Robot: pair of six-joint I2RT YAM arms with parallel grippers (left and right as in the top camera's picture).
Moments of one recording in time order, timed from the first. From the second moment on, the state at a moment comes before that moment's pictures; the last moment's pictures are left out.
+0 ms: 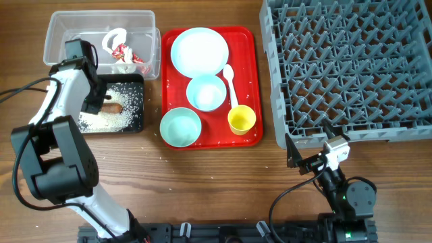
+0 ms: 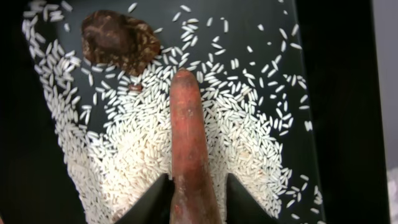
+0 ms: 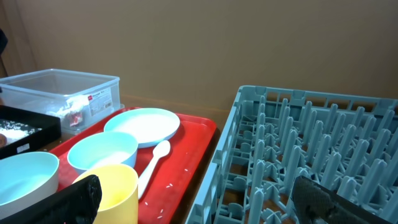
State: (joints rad) left arm 0.22 1.93 1.35 -0.78 -0.26 -1.12; right arm 0.05 0.02 0.01 0.02 -0.32 -0.01
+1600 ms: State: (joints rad) left arm -0.34 1.57 1.34 -0.66 0.23 -0.40; right arm 0.05 0.02 0.01 0.02 -0.32 -0.01
